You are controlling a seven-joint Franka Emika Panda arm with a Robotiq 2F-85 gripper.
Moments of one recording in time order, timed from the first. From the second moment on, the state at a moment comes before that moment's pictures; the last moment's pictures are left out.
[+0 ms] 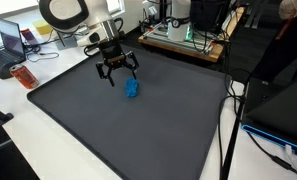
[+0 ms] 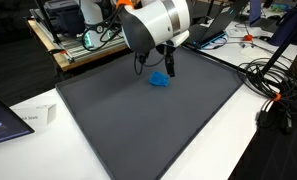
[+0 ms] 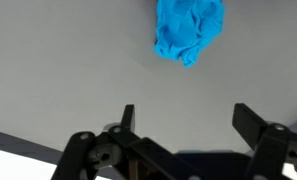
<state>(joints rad) 0.05 0.96 -0.26 -1.13 -2.51 4.22 1.96</state>
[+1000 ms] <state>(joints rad) 0.02 1.01 -0.24 -1.16 -2.51 4.22 1.96</state>
